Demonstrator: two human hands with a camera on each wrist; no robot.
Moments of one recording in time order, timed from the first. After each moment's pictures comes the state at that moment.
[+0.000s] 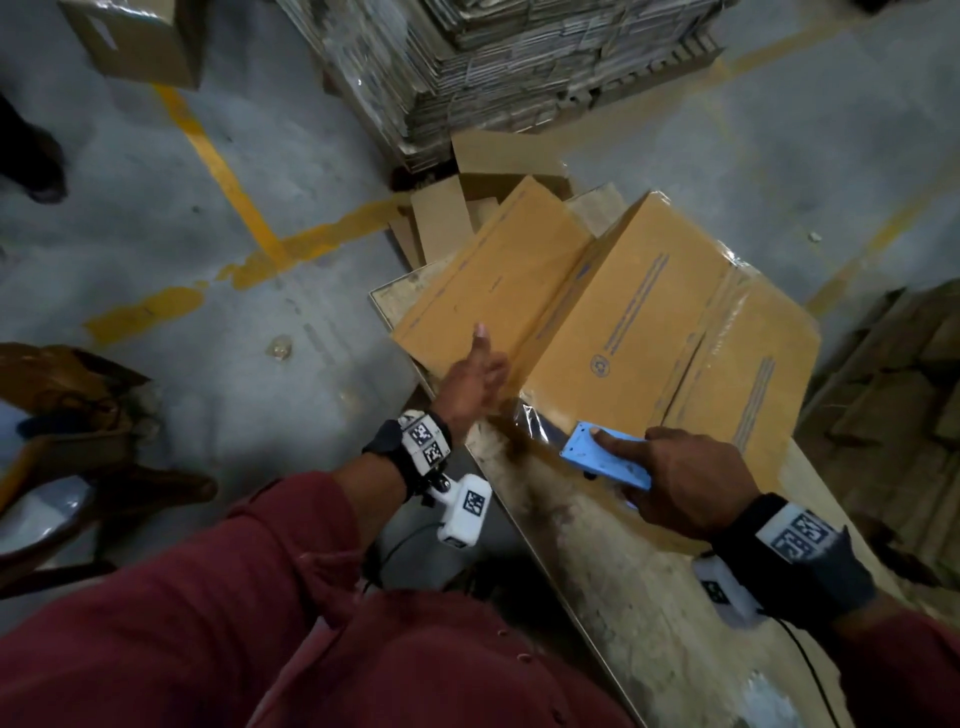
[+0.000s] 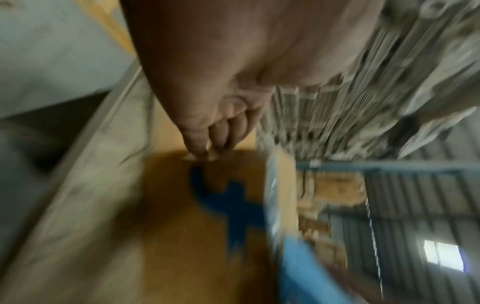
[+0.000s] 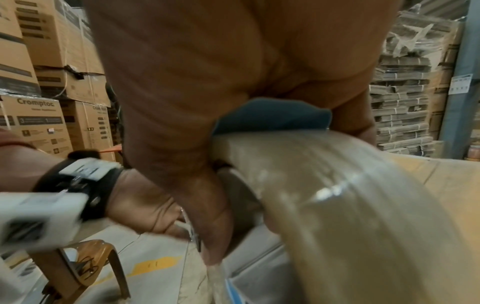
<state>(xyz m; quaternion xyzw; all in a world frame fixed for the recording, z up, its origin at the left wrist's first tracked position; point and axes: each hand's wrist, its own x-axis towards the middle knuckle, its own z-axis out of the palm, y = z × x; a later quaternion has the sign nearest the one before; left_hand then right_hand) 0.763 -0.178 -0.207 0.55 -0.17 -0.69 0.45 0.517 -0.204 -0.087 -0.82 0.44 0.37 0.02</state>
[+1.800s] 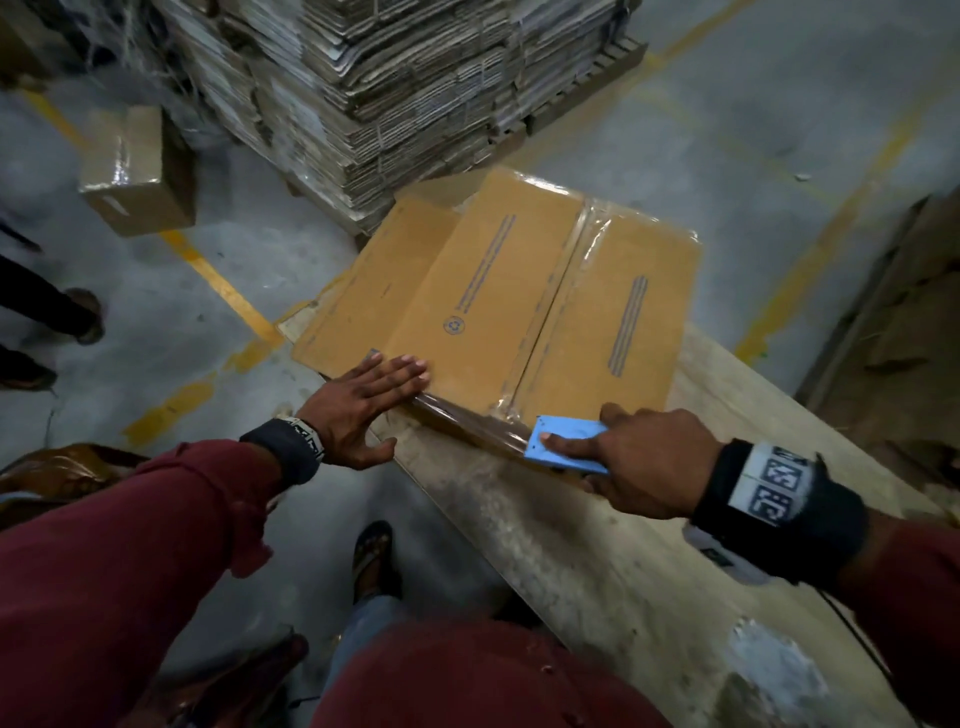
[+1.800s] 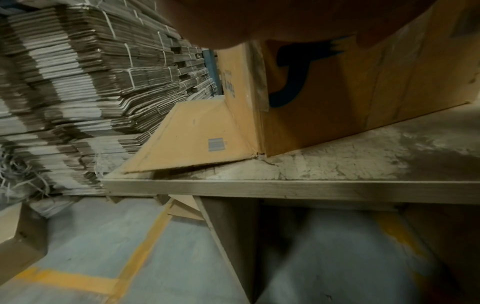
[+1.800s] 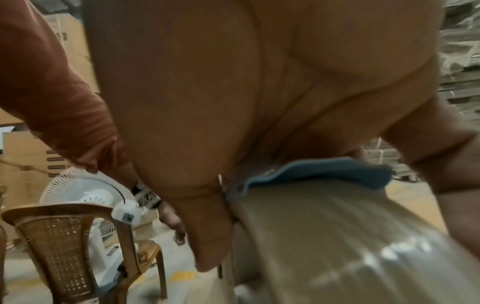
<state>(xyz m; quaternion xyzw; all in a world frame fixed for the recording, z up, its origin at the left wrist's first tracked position) 0.733 -0.150 -0.236 0.44 -0.89 -0.08 0.12 0.348 -0.168 -0.056 -0.86 0.37 0.35 0.06</state>
